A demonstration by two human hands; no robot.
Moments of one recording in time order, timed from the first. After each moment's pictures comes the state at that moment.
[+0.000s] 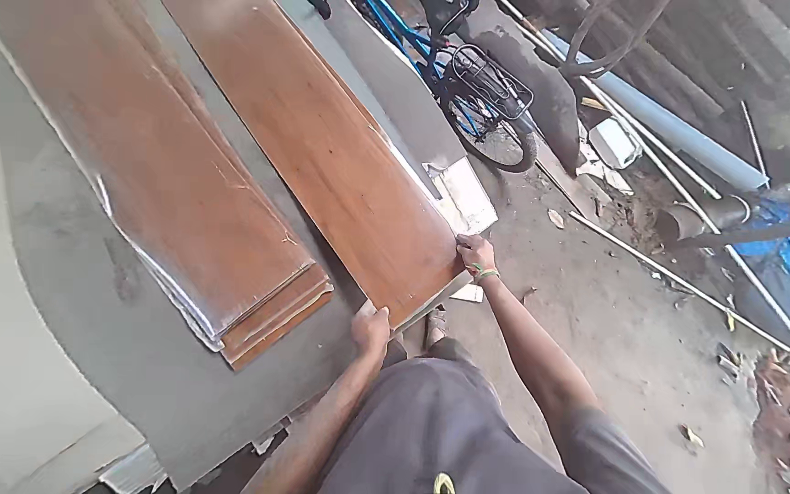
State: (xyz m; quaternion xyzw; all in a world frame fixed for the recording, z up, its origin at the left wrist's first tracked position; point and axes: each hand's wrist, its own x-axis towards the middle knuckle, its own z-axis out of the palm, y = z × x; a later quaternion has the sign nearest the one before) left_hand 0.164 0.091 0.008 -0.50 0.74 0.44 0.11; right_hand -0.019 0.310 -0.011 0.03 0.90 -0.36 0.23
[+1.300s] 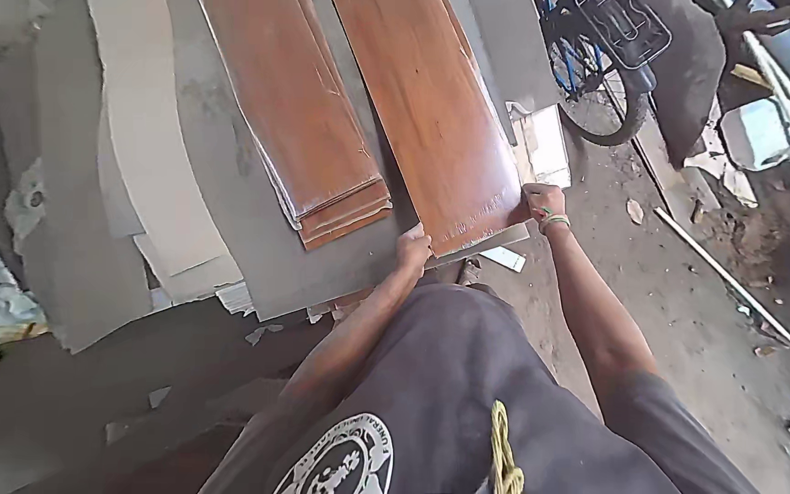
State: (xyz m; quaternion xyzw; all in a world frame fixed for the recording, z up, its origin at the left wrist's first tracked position) left_hand 0.180 0.086 0.016 -0.52 0.60 0.60 0.05; right_hand -0.032 0.319 -0.005 -0.04 0.92 -0.32 0.24
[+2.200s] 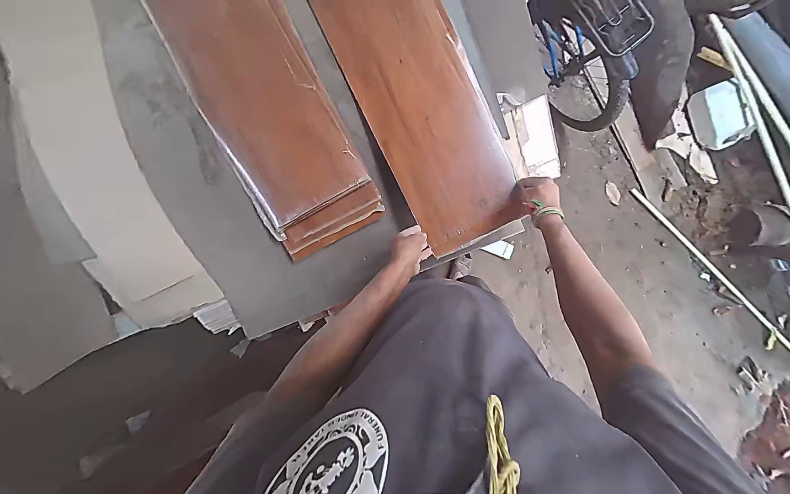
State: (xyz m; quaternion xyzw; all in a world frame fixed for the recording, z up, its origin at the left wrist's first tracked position) left_hand 0.166 0.061 0.011 -0.56 0.50 0.65 0.12; right_hand -0.035 0.296 0.009 0.02 0.92 -0.25 0.29
